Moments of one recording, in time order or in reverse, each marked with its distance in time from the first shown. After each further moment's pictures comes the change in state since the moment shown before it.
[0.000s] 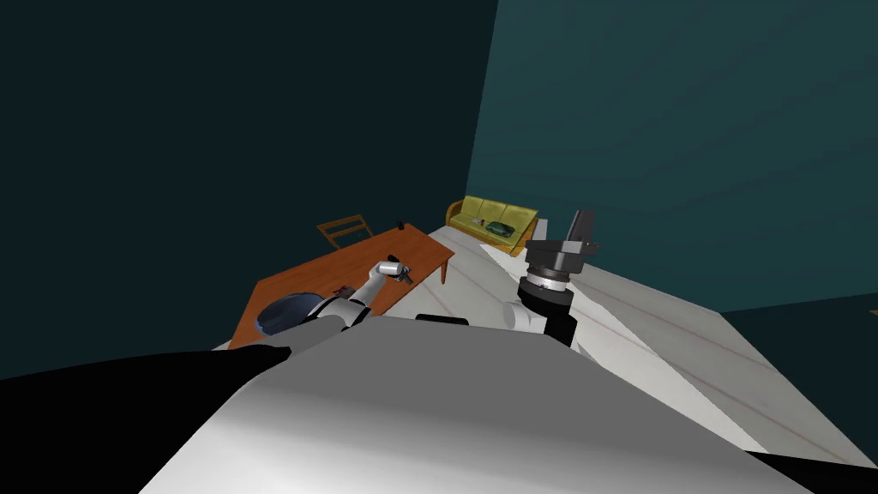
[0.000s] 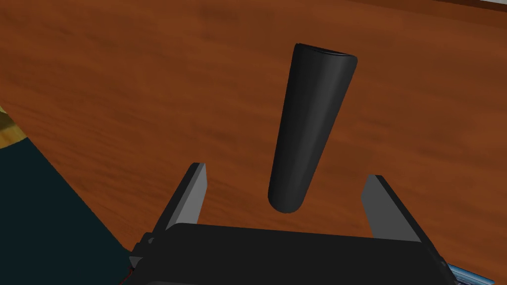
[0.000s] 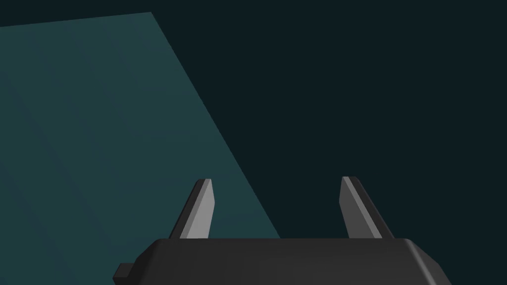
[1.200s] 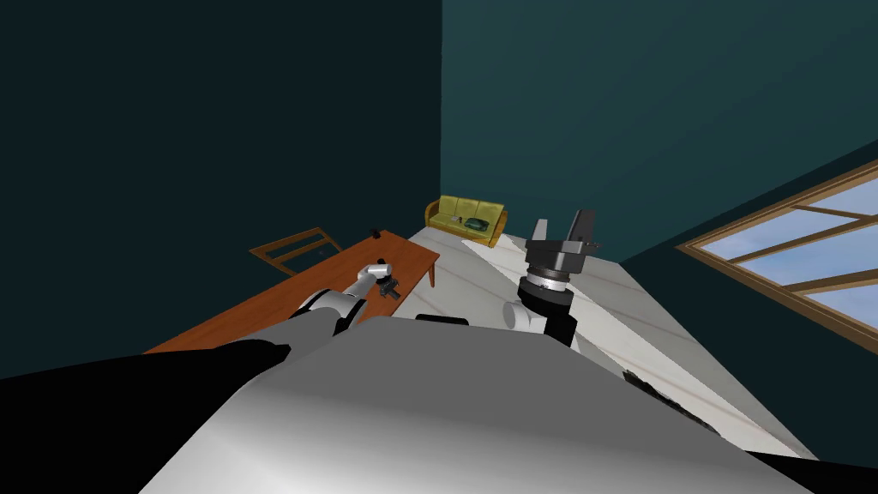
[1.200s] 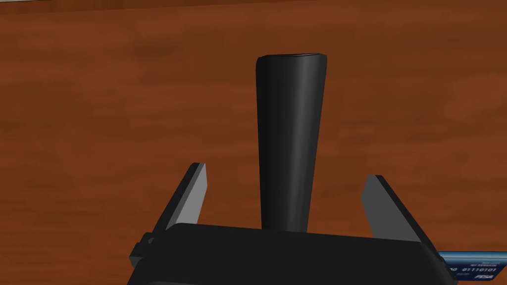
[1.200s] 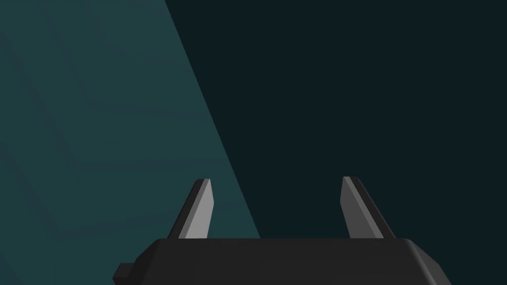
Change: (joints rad) left arm -0.065 0.087 0.025 0.286 0.080 0.239 -0.103; right arm 0.000 0.000 0.000 0.000 0.000 0.000 0.000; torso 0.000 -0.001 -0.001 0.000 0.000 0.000
